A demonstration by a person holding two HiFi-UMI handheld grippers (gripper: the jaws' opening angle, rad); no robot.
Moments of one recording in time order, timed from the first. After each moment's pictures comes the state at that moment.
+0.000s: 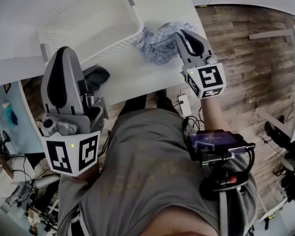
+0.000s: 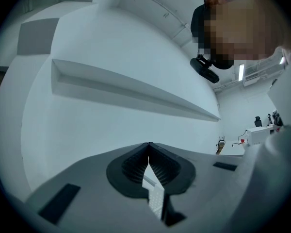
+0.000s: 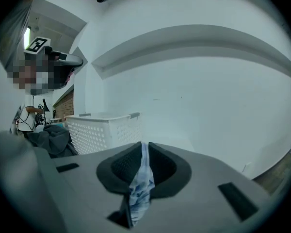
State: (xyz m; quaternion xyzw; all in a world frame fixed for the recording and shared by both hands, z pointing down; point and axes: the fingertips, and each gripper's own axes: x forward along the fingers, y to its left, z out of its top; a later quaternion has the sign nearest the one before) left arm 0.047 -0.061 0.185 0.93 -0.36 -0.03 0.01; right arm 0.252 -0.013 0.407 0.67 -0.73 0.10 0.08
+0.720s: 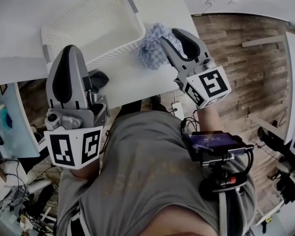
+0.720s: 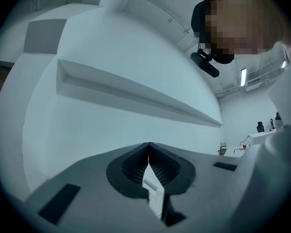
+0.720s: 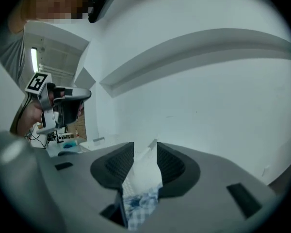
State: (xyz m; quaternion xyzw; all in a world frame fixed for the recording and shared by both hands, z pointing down) left arm 0.040 -0.068 0.185 0.93 -0.37 -0.05 0.01; right arm 0.214 -0.026 0.328 0.63 -0.77 0.09 0.00
